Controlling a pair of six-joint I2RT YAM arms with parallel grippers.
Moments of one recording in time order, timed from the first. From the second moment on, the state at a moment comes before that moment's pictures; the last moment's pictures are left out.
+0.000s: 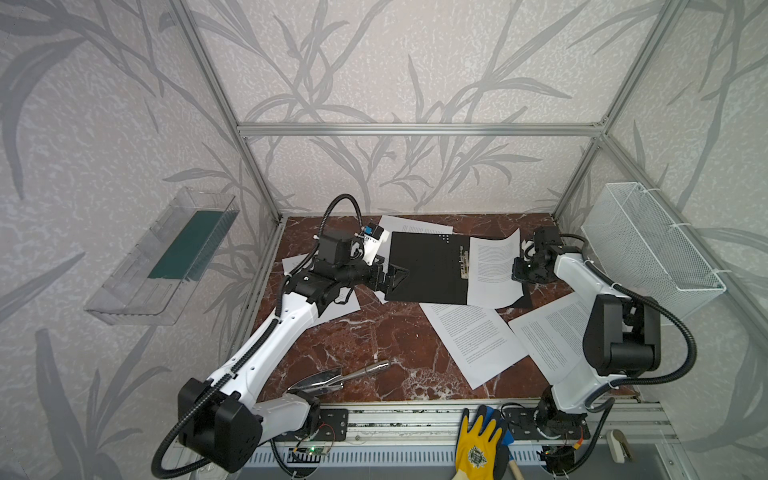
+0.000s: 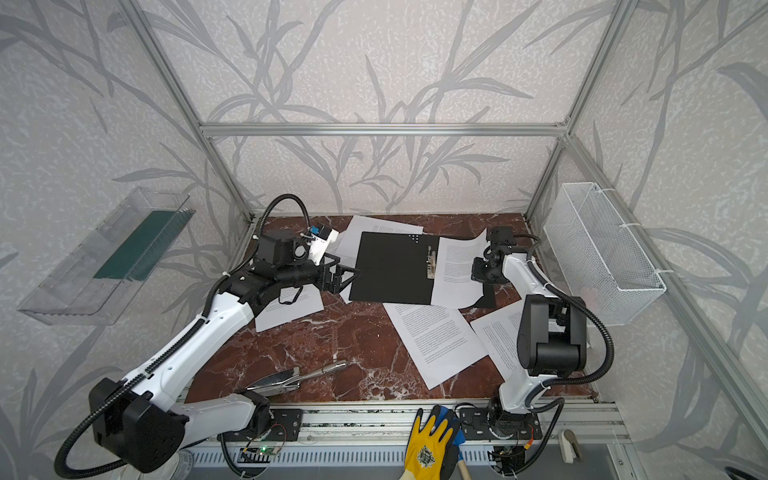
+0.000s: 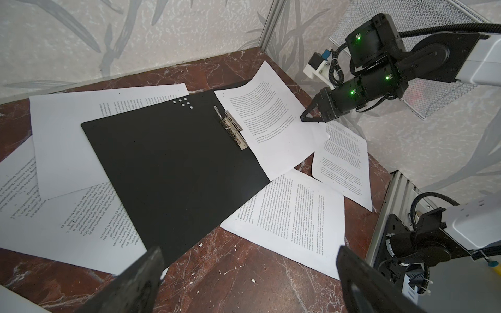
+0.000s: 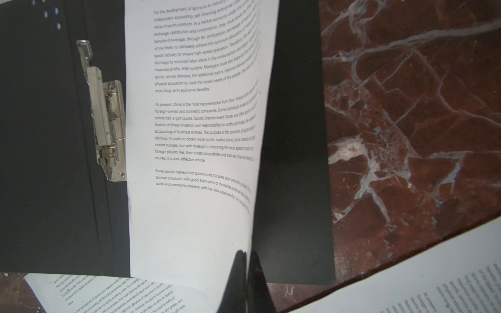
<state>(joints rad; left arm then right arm) -0.37 1.24 1.09 -0.42 0.53 -0.08 -0.05 1.69 1.22 -0.67 -0.14 0.16</state>
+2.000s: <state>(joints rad) -0.37 1.34 1.10 -0.43 0.52 -0.08 -0.03 1.81 1.24 -0.57 -0.09 -0.11</state>
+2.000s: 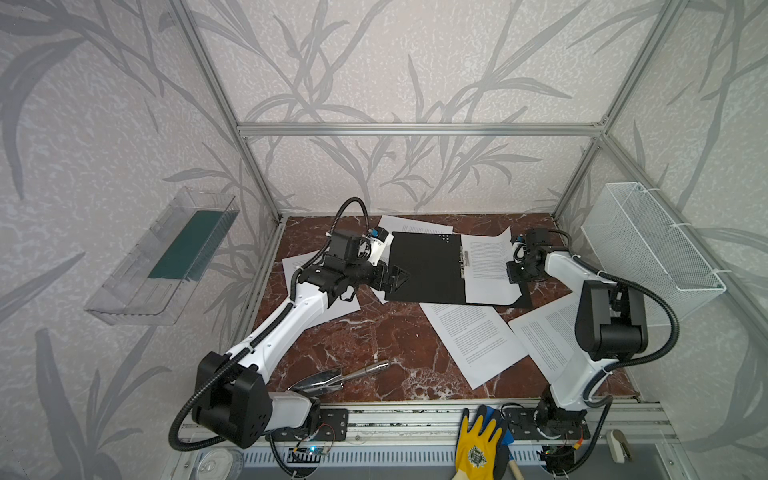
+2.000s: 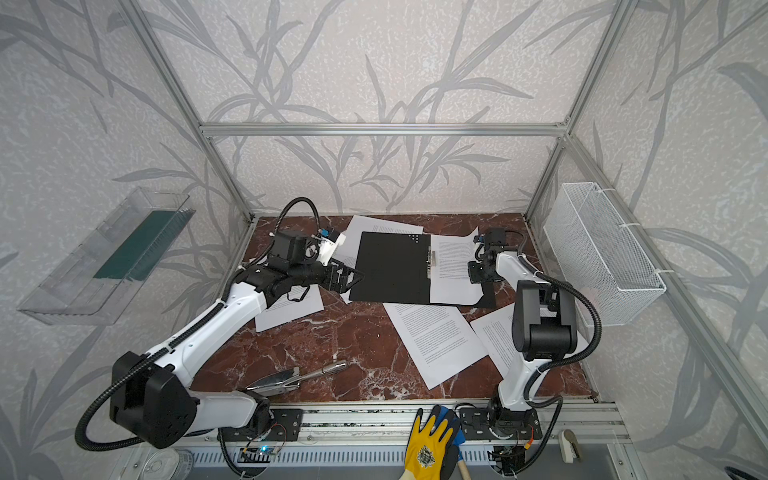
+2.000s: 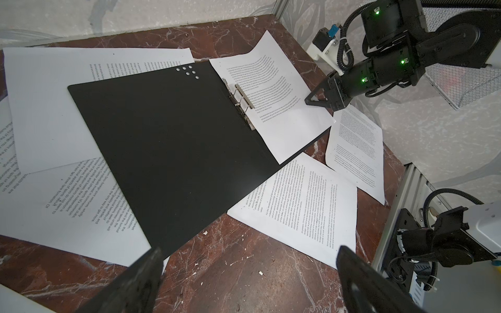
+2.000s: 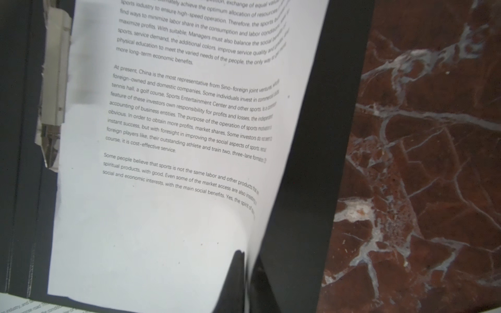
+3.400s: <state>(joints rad) -0.51 1.47 0.97 -0.11 0.45 -0.70 0.30 1.00 0.51 -0.35 -0.16 0.44</state>
